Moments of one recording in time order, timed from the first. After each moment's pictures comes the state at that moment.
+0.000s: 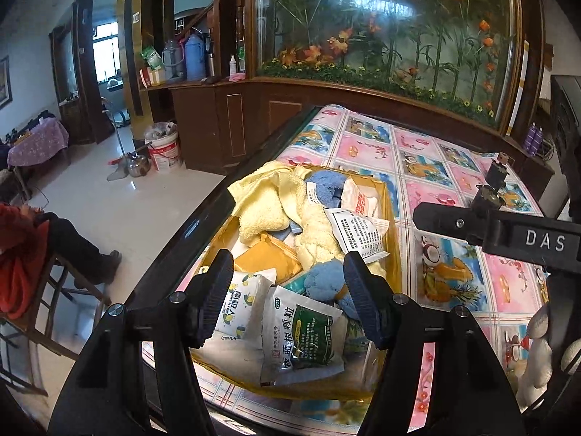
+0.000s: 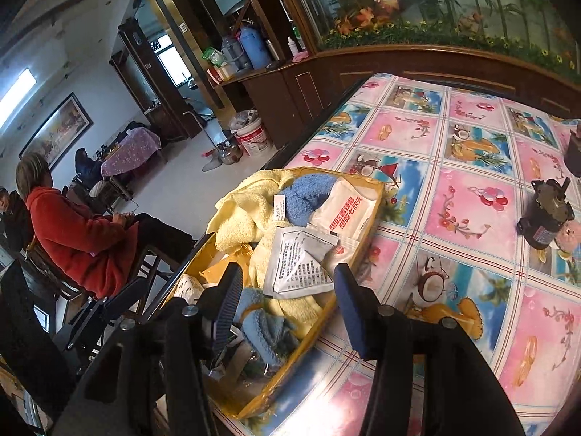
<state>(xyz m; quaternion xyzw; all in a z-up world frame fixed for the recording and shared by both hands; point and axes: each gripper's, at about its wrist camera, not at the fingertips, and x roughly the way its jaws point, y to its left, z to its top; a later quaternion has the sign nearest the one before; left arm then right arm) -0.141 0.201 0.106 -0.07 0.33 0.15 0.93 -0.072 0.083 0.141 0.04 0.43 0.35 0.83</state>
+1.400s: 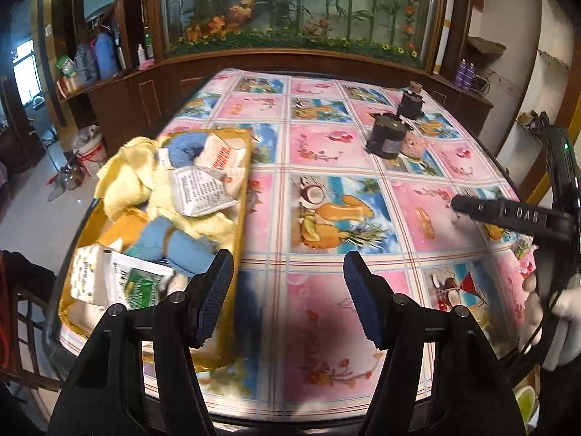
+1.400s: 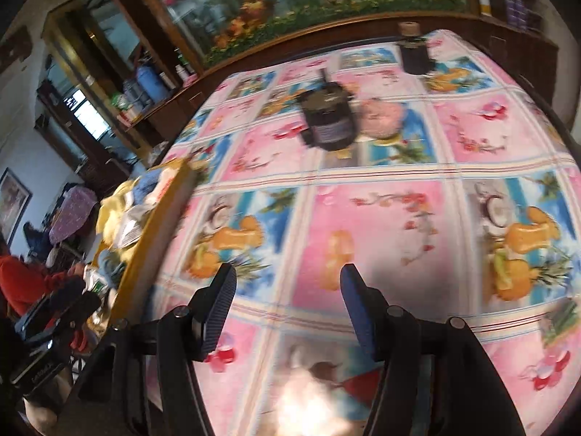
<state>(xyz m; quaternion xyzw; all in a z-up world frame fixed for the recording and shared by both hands) -0.121 0.085 0.086 -0.02 0.41 -0.01 0.91 -0.077 -0.145 0.087 0.15 0.46 0.16 0.86</state>
